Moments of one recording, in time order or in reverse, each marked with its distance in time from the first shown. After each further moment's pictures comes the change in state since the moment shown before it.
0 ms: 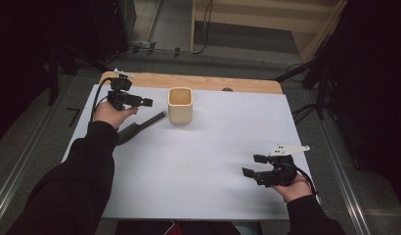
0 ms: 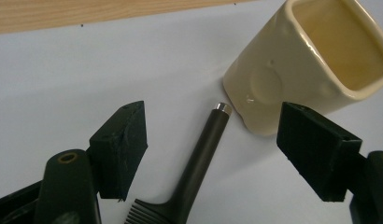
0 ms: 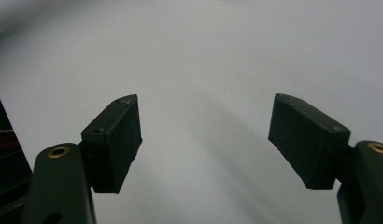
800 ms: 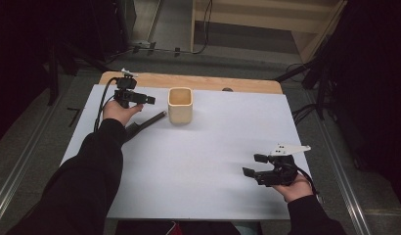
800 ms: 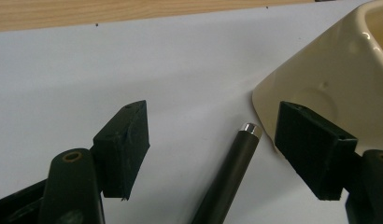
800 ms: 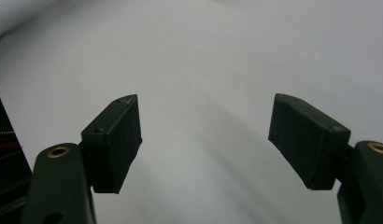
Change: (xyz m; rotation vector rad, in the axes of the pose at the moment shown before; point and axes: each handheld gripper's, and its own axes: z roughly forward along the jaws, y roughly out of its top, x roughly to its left) left arm 0.010 0.005 0.031 -0.001 0.055 -0.054; right arm 0.000 0.000 -0.001 -0.006 0.000 -0.009
